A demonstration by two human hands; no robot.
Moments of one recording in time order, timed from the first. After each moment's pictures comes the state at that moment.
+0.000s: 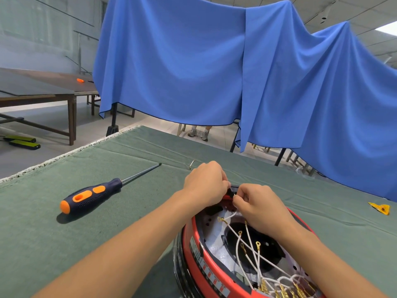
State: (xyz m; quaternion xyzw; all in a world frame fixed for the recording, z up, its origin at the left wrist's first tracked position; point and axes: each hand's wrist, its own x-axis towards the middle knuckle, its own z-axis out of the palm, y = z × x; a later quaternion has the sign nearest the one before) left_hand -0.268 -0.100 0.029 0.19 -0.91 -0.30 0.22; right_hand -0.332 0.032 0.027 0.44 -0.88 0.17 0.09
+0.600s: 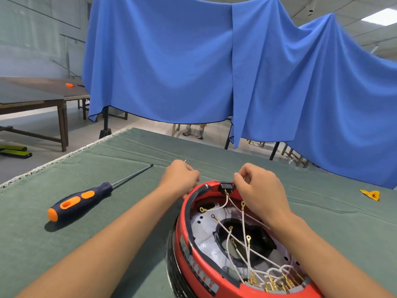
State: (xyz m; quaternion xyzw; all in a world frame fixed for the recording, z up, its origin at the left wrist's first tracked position) left_hand -0.277 -0.136 0.009 0.29 -0.81 -0.45 0.22; right_hand -0.342 0.033 0.034 0.37 -0.86 0.27 0.21
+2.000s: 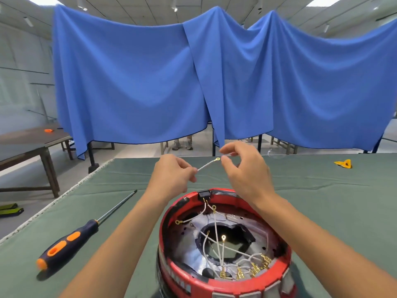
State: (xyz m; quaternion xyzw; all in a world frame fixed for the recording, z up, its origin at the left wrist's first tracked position) left_hand -0.259 -0.085 0.077 0.17 -0.85 -0.42 0.27; right_hand -0.334 0.064 0.068 0.34 -0.77 0.47 0.26
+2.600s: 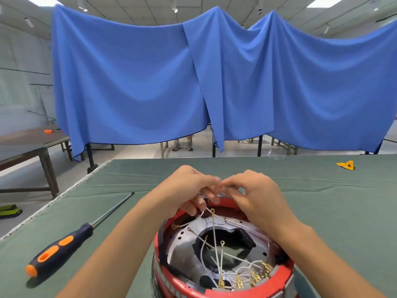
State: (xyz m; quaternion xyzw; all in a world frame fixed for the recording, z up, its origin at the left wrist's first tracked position) left_hand -0.250 -0.056 0.087 0.12 -0.82 -0.57 0.04; right_hand -0.323 0.094 0.048 0.44 -0.80 0.34 0.24
